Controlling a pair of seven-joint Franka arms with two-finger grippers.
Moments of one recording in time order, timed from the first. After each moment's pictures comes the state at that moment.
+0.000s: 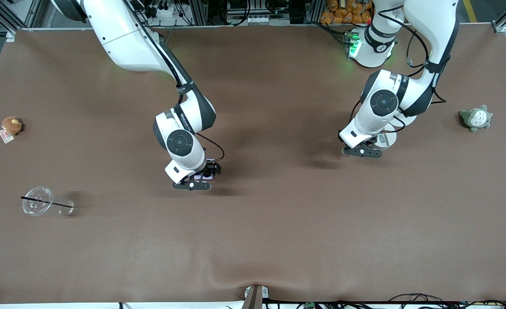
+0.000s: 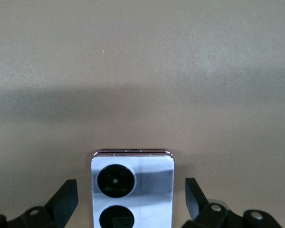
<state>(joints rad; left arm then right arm) -0.29 0.23 -0.06 -2.36 0.11 2.51 -0.28 0.57 0.67 -0.05 -1.71 0.04 2.32 0.55</state>
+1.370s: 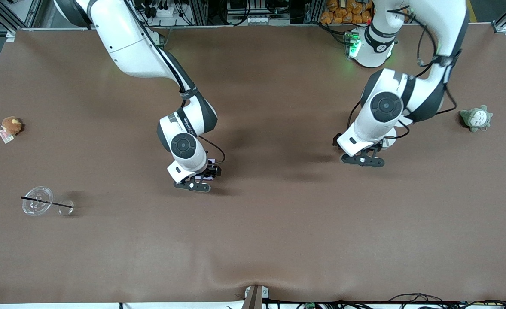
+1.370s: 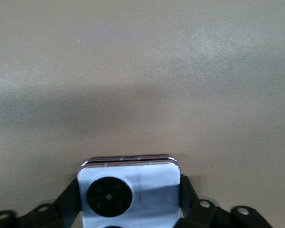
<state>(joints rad) -0.29 0.22 -0.10 -1.99 0.11 2.13 -0.28 0.57 0.70 -0.05 -1.72 0.04 2.36 0.64</state>
